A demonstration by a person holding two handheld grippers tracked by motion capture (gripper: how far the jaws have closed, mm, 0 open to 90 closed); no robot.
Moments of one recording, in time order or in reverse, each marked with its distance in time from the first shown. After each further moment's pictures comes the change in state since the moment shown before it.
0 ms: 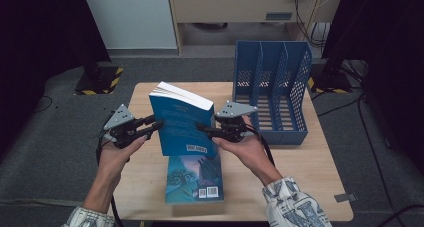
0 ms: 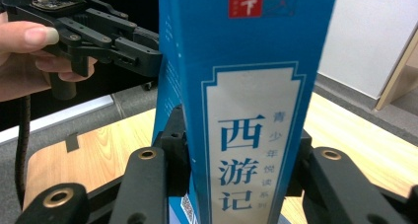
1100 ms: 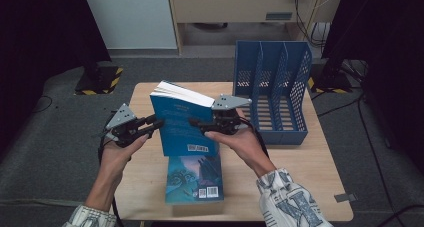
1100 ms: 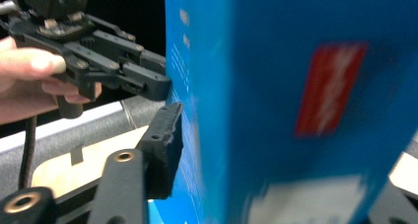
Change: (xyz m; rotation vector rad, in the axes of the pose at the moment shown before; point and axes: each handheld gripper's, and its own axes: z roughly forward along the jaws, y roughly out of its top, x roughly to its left) left arm -0.001 0.000 0.005 -0.005 0.007 0.006; right arm -0.006 0.014 0.017 -0.035 0.046 -0.009
